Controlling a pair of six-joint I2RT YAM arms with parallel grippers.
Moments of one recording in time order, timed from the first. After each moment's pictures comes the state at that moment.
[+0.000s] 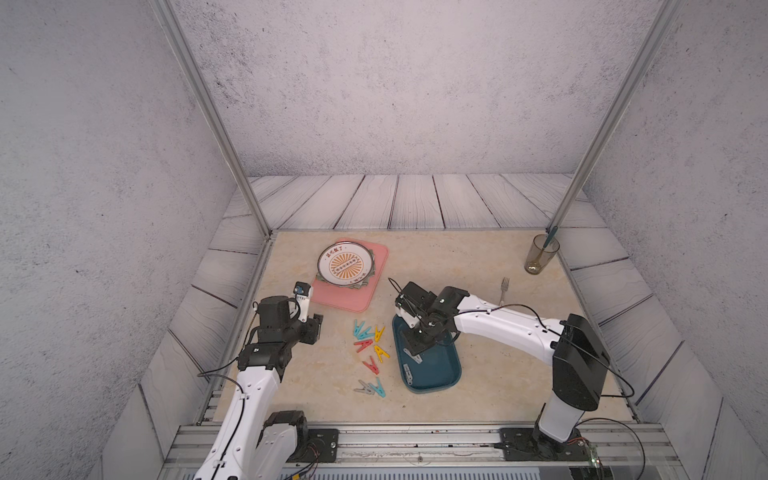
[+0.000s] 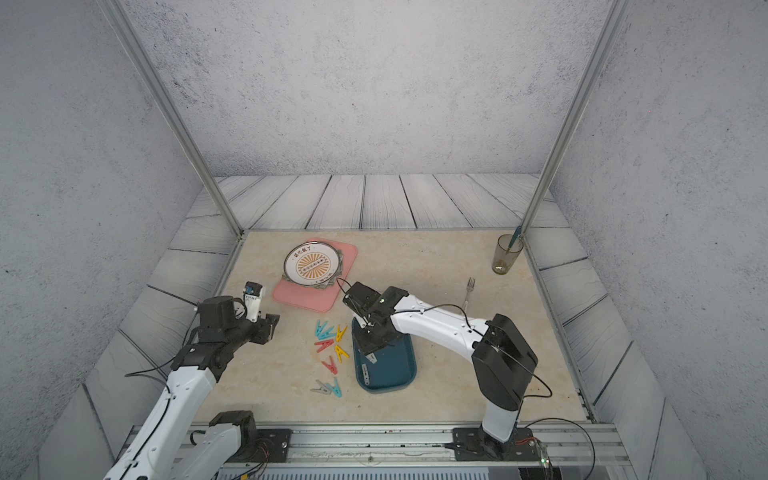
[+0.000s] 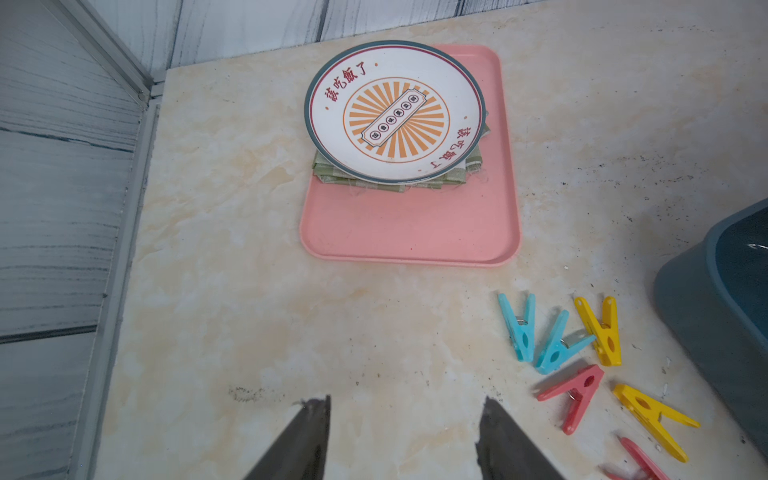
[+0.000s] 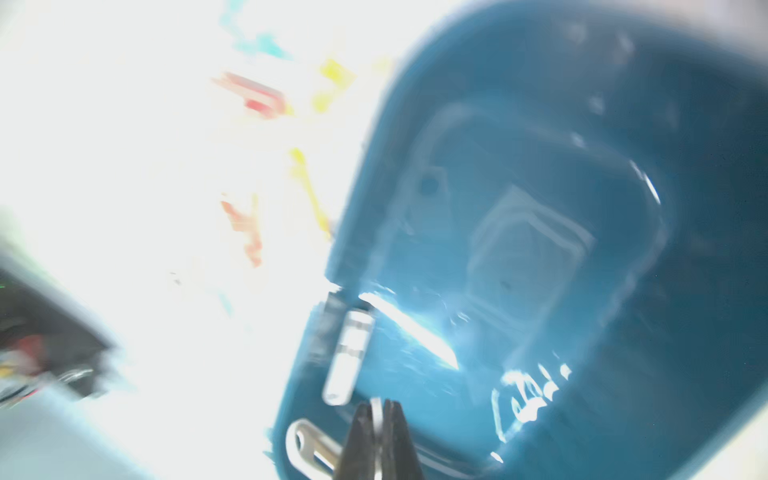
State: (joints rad) left arm 0.02 0.84 0.59 -0.43 0.18 0.19; right arm 0.97 1.75 1.44 -0.94 -0.15 0.37
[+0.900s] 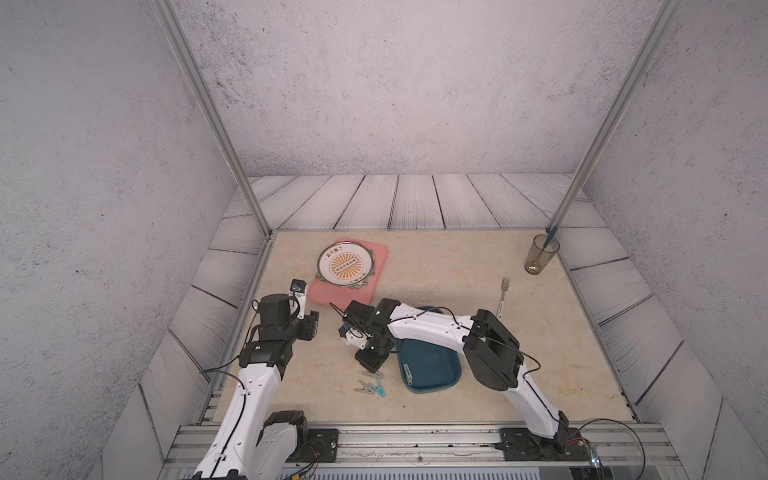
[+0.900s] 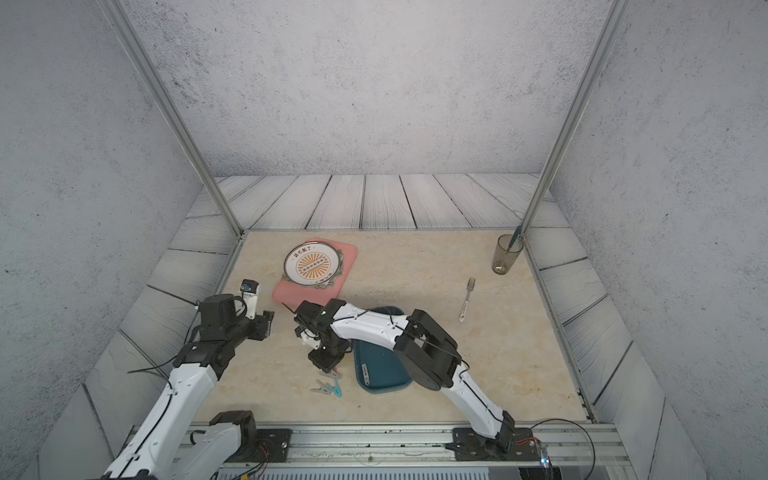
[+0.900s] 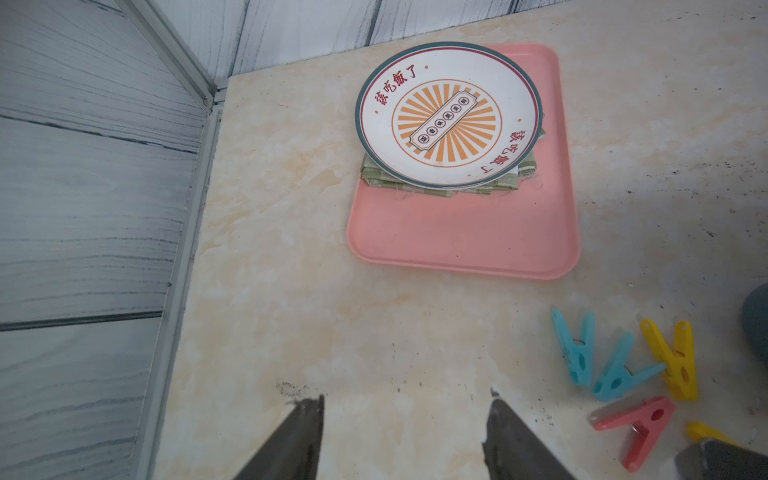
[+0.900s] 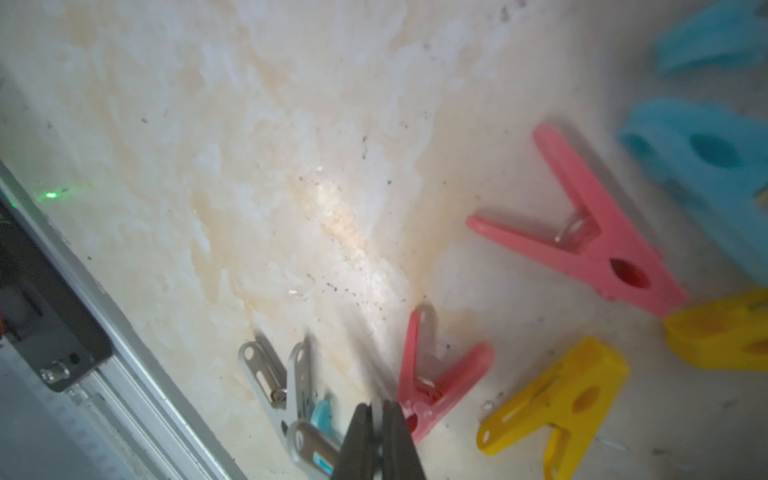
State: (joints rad) left arm 0.02 0.86 0.59 -0.39 0.06 0.19; right arm 1.11 2.28 1.88 -1.02 -0.28 0.09
